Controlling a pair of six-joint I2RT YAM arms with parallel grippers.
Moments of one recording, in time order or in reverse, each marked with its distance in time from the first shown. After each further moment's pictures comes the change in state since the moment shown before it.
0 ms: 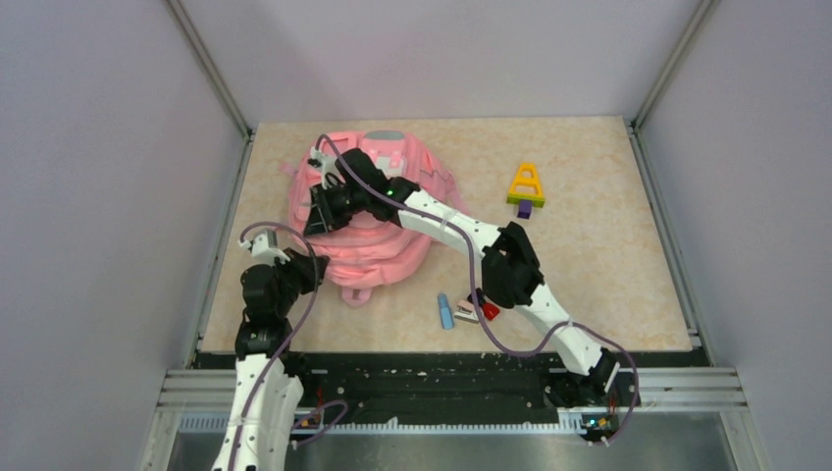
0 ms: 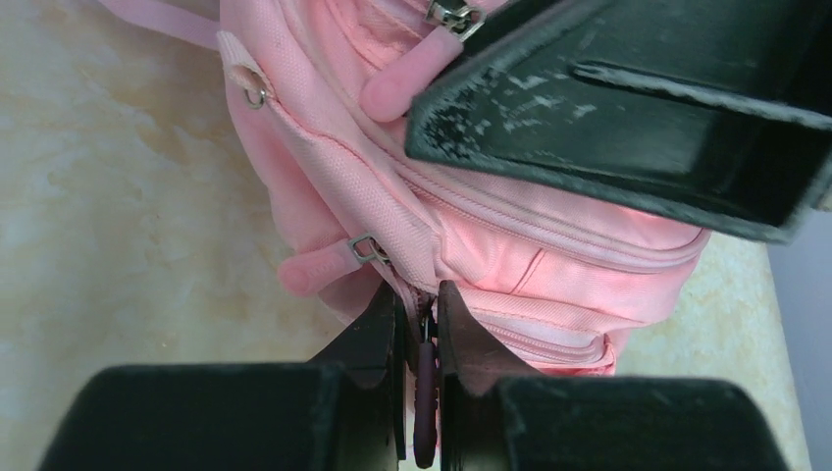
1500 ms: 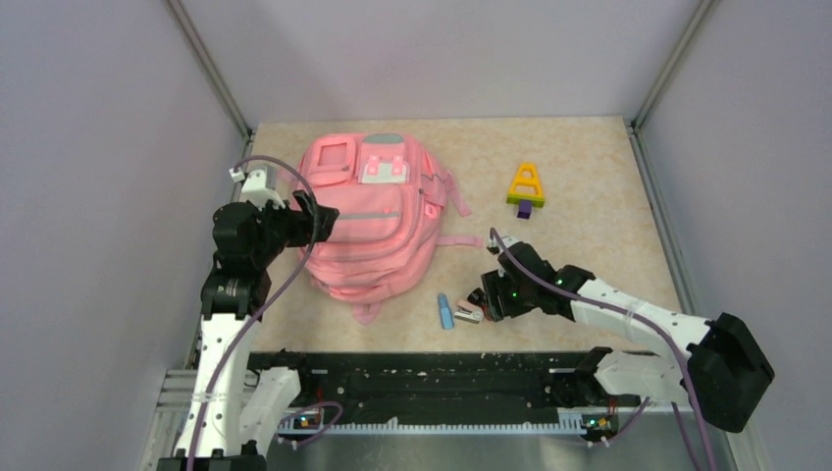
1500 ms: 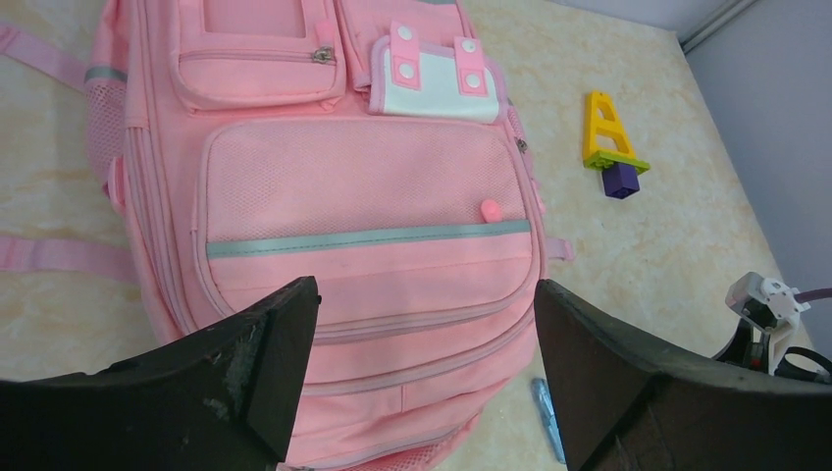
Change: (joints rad) left arm -0.074 0.292 0.606 -0.290 0.056 0.242; right arm -0.178 -1.373 -1.755 -0.175 0.551 -0.091
